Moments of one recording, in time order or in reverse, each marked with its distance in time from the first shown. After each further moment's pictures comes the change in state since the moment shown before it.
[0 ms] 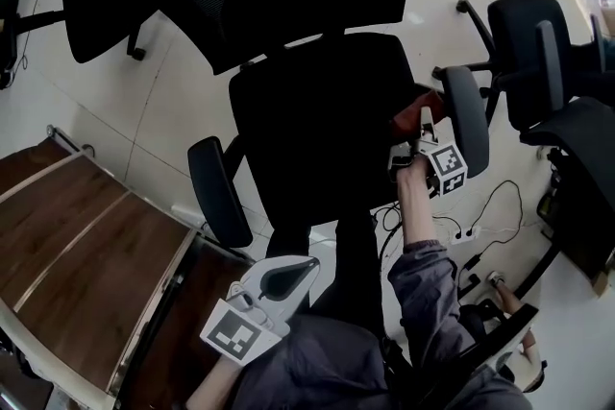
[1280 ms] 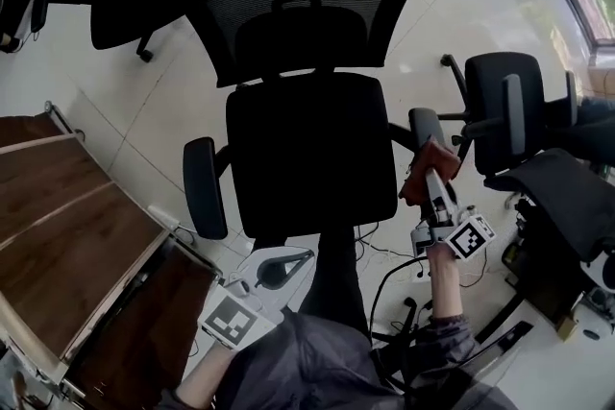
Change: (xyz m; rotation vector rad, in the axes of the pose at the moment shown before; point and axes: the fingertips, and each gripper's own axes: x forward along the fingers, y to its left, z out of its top) left arm 0.021 -0.037 0.046 0.066 -0.139 0.067; right arm -0.141 0.160 0.068 -0.529 0.388 0.512
